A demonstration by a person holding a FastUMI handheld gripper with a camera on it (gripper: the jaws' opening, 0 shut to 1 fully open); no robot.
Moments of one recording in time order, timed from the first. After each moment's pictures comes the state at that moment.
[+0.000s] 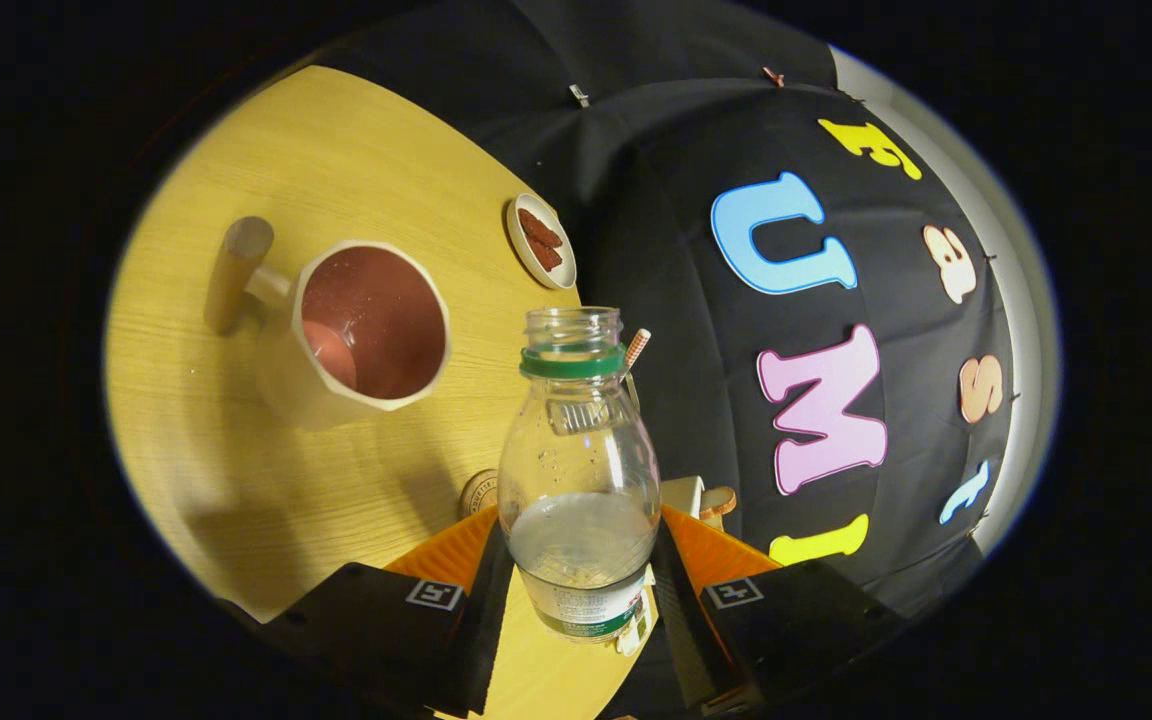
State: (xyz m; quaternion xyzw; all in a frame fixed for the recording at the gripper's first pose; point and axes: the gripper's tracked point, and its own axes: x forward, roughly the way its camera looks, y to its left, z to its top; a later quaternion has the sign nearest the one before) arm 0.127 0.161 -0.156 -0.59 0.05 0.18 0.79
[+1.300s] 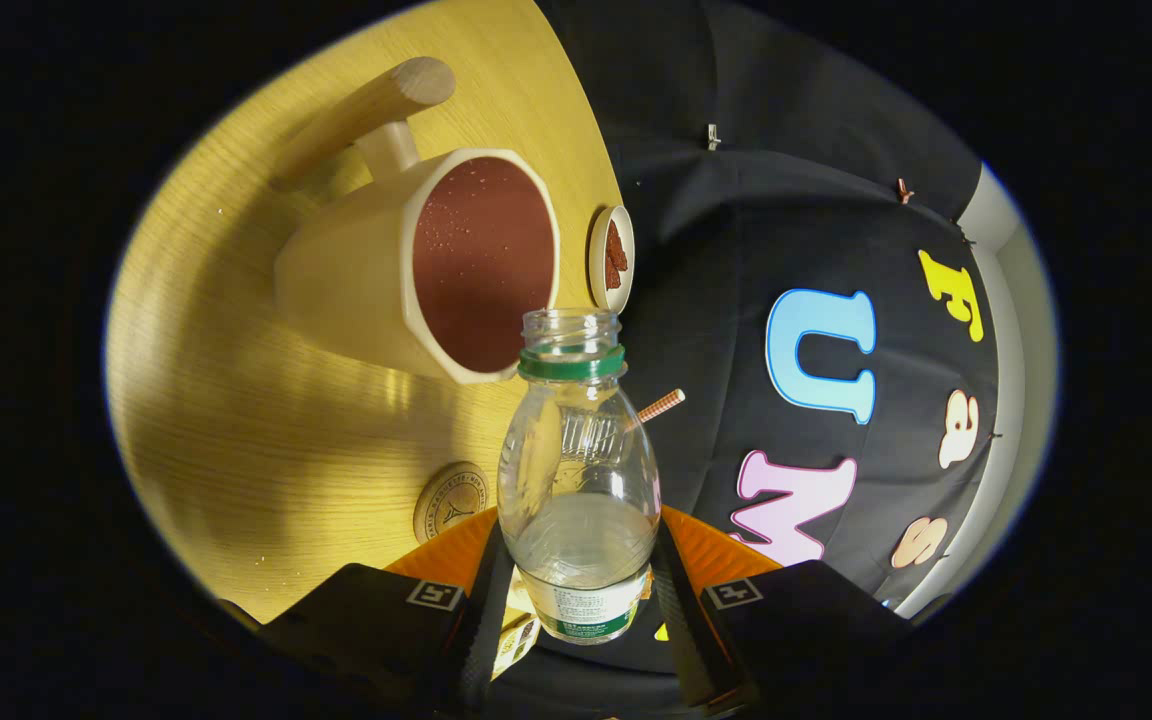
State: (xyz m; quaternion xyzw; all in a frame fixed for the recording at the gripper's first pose) arm 0.141 0.179 -0.174 -0.74 -0.03 0.20 0.64
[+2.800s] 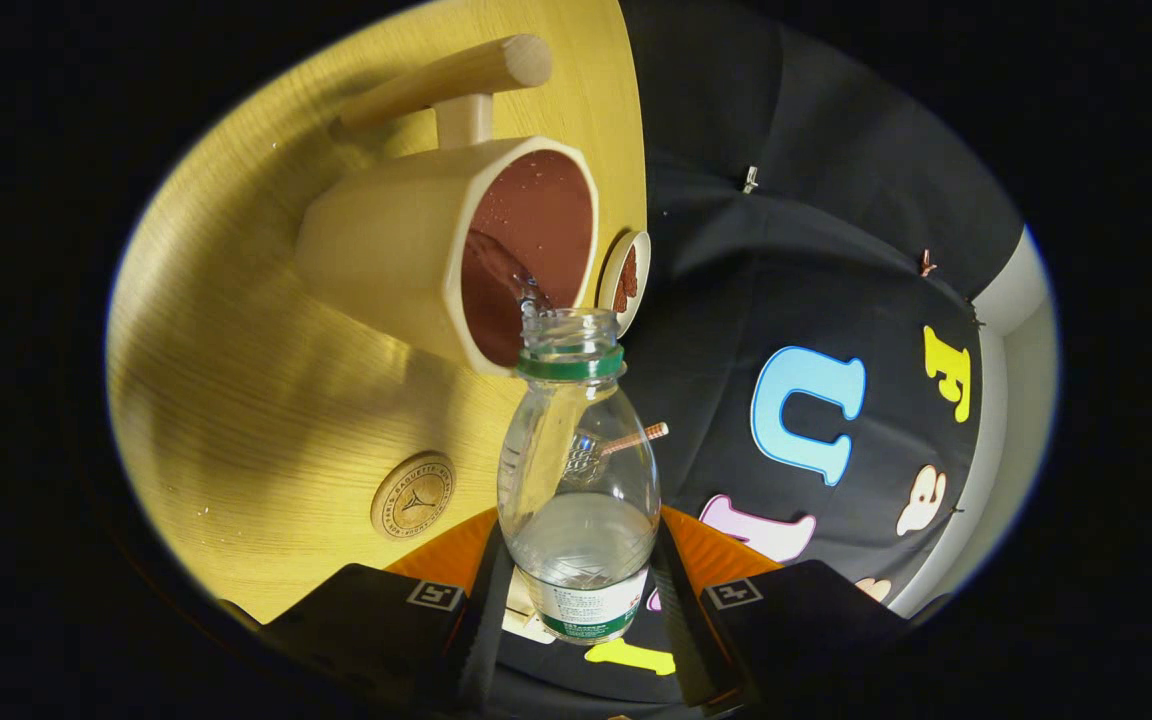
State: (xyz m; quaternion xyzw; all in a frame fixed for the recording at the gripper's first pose) arm 0.152 0.185 -0.165 -0.79 -0.09 0.20 0.56
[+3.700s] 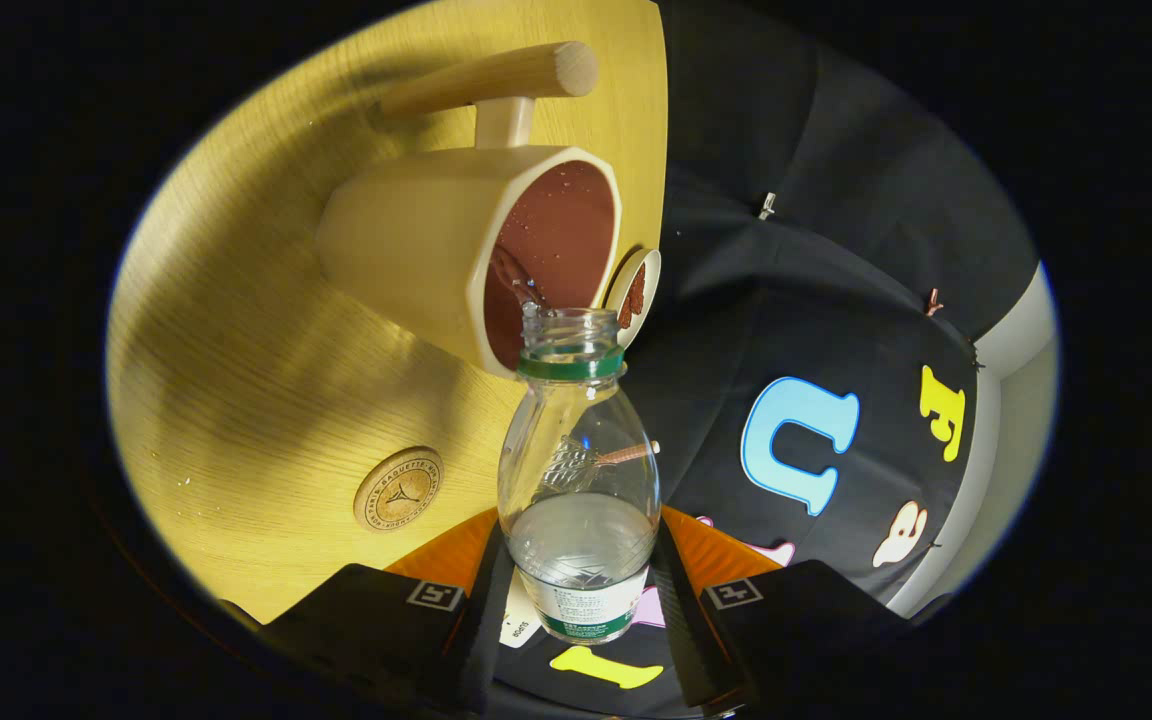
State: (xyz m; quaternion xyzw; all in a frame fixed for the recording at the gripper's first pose) arm 0.153 0.194 -0.163 -0.82 -0.12 0.21 0.52
